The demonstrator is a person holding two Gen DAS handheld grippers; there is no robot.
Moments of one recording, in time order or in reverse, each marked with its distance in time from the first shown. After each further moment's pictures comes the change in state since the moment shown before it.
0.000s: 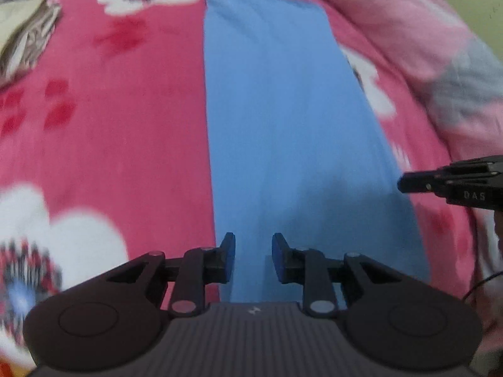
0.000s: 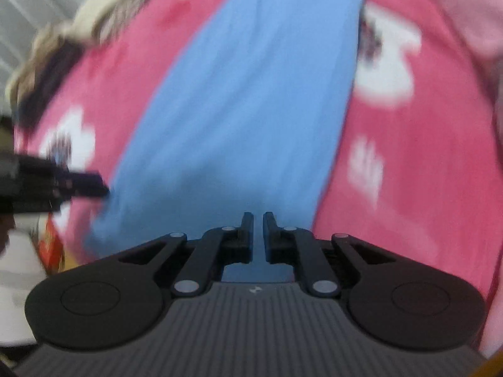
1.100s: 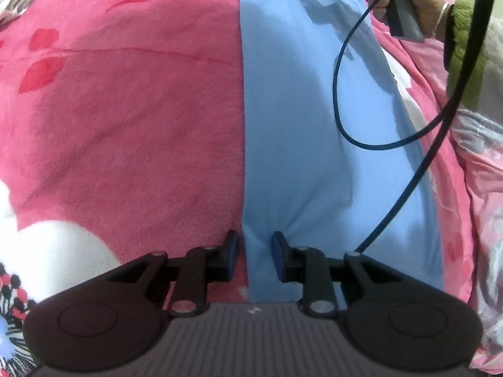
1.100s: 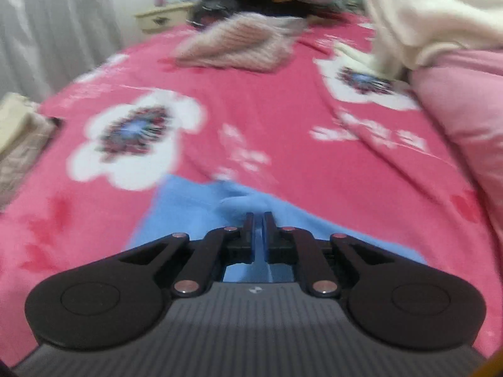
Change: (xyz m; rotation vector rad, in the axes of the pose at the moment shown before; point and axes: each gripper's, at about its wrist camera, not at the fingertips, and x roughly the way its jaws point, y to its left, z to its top) left arm 0.040 0.046 -0.010 -0.118 0.105 -0.100; right arm 0.174 -0.032 0.305 -0.110 -0.294 -0.087
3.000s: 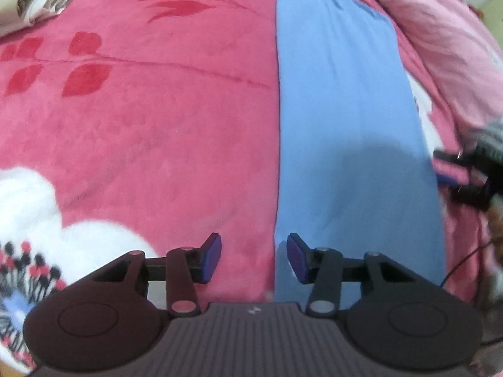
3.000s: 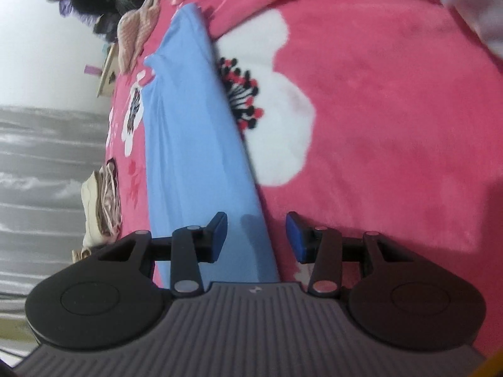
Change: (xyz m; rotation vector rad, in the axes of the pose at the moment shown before) left arm -0.025 0.014 0.016 -0.077 -0.023 0.059; right arm -0.156 -0.092 -0.252 0.952 0.183 0.283
